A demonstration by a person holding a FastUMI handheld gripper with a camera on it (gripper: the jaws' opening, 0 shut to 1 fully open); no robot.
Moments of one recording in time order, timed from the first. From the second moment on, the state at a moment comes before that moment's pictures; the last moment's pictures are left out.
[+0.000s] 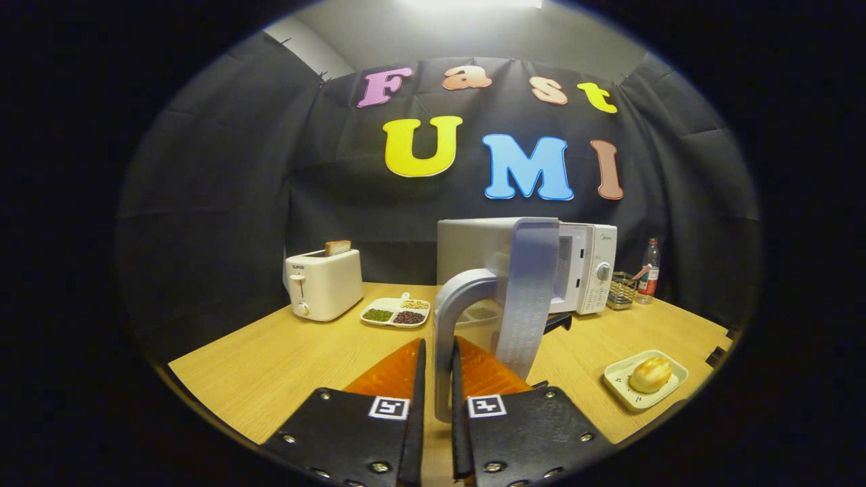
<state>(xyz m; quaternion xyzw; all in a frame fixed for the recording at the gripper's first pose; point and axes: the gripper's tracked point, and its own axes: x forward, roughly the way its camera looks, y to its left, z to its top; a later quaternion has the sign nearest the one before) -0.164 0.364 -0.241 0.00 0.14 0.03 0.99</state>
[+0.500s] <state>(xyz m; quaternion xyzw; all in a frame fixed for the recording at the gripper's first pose) -0.213 0.373 -0.204 -0.02 0.09 0.16 0.98</state>
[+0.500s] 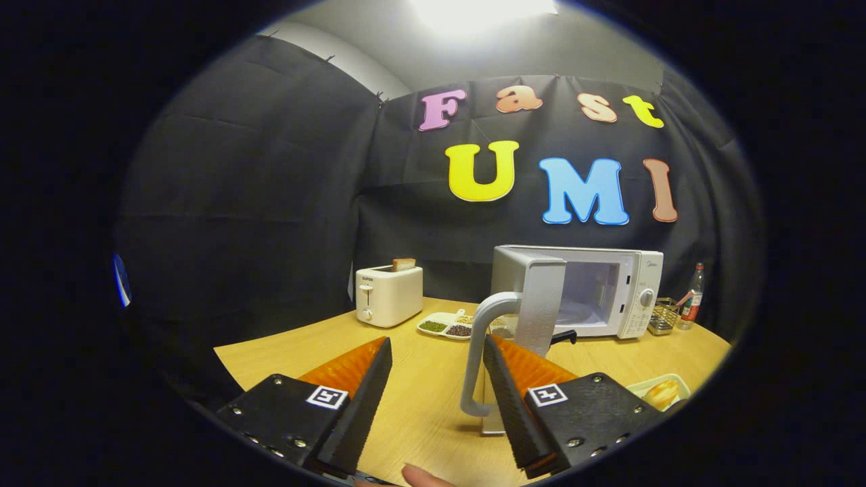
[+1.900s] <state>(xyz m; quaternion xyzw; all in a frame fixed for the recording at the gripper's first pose) -0.224 0.042 -0.309 -0.02 0.24 0.07 0.97</state>
